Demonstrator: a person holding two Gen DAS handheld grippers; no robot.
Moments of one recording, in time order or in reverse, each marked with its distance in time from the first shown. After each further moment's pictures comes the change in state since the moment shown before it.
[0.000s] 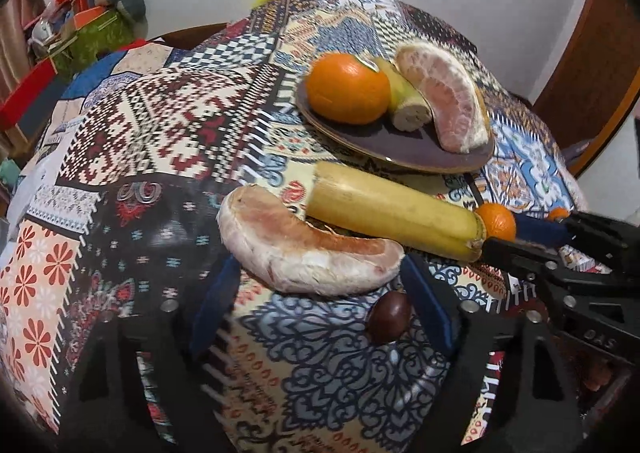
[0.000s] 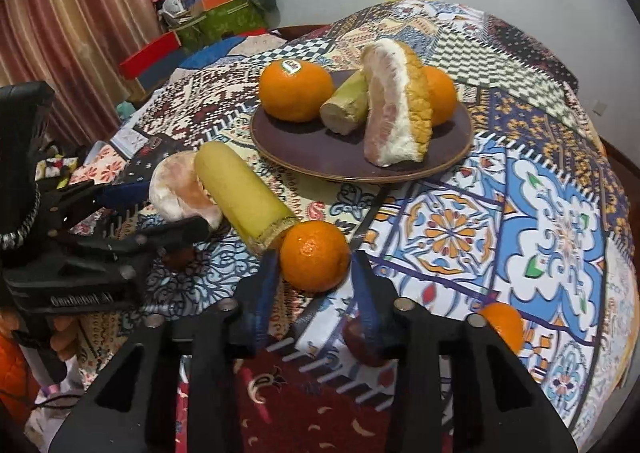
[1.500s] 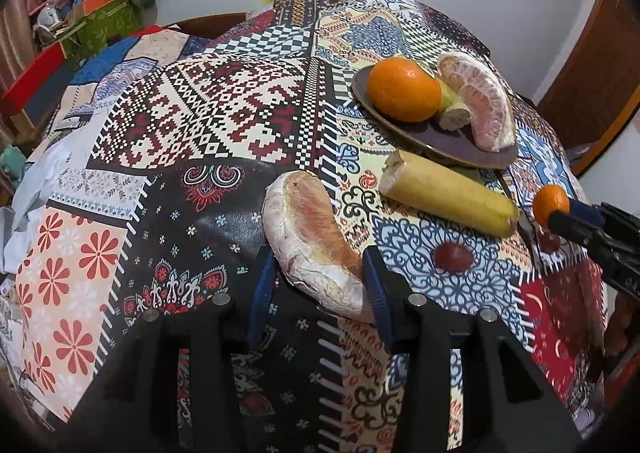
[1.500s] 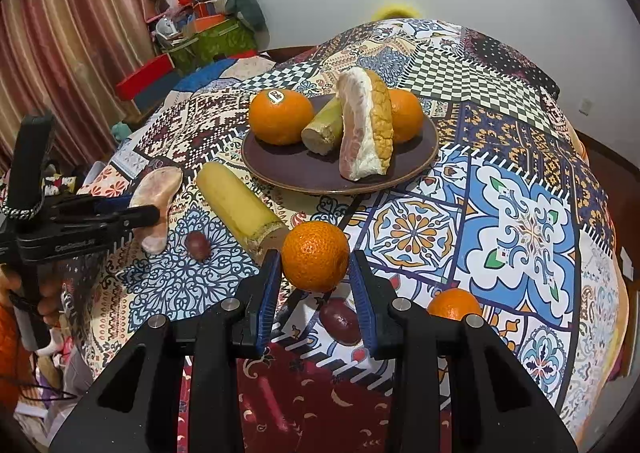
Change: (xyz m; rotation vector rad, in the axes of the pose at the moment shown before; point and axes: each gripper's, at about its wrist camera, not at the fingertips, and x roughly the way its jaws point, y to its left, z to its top) left arm -0.016 0.050 -0.005 -0.016 0.045 -0.007; right arm -0.032 -0.007 -0.006 0.032 -0.073 -0.029
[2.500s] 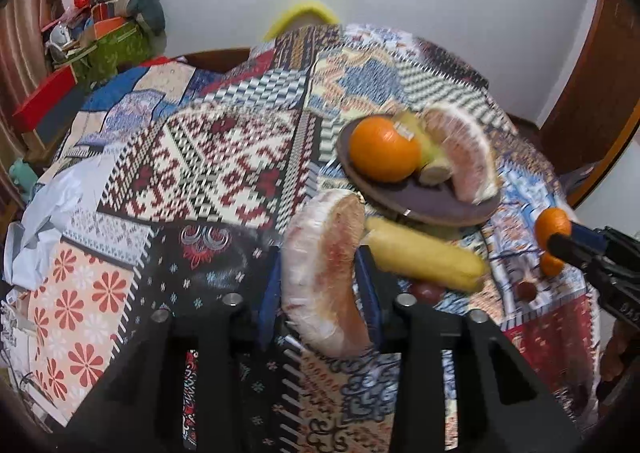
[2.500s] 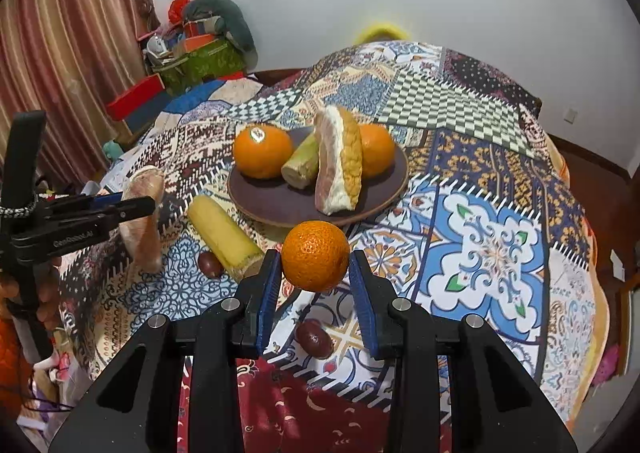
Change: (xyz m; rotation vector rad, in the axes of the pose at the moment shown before) left arm -0.025 -0.027 0.029 -0.005 -0.128 0.034; right arm -0.025 -0.010 0.013 0.017 -0.073 -0.044
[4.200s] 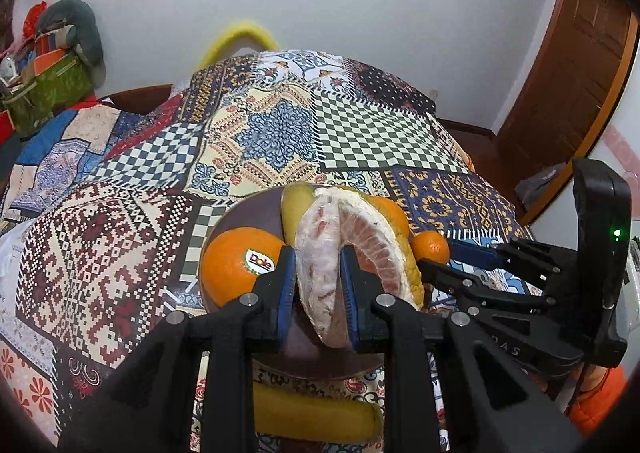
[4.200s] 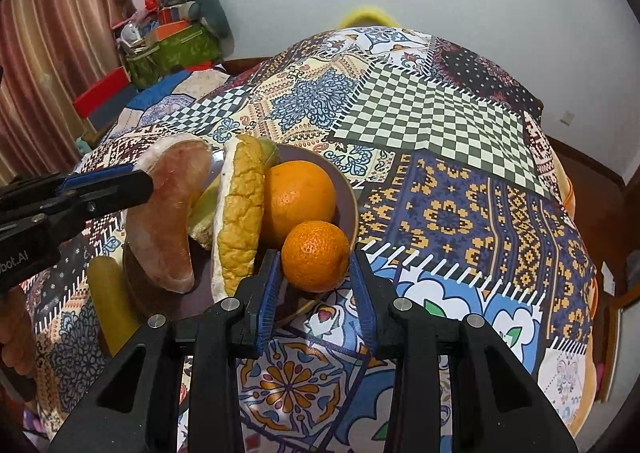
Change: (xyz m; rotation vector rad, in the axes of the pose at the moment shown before) left arm 0.059 -0.087 0.082 0.080 -0.054 -0.159; right arm 0.073 -0.054 0.055 -0.016 0.074 -0.046
